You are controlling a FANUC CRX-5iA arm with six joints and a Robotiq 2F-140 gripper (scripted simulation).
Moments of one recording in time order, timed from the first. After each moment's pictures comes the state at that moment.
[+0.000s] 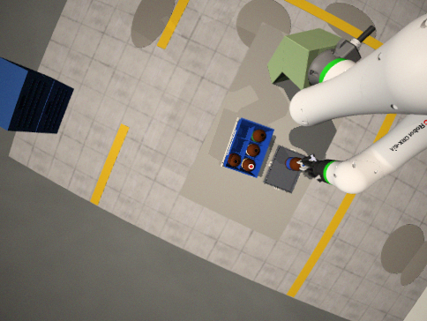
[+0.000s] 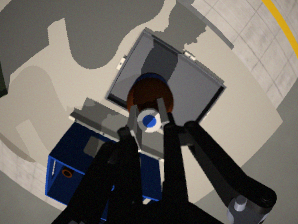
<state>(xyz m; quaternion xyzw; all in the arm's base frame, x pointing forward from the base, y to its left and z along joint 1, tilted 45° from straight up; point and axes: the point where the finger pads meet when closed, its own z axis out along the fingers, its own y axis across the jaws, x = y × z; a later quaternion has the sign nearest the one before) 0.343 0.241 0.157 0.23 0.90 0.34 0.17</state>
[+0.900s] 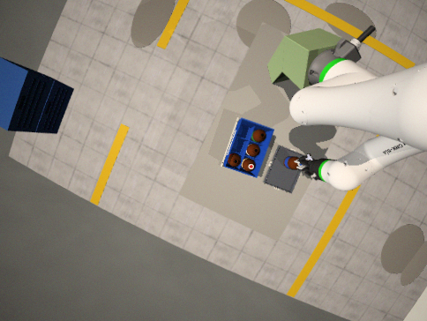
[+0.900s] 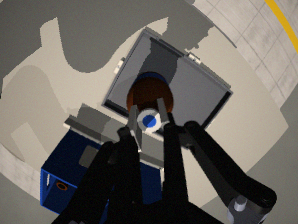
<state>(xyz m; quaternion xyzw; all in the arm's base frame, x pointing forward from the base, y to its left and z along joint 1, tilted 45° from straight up) 0.357 0.262 0.131 0.23 0.90 0.34 0.17</state>
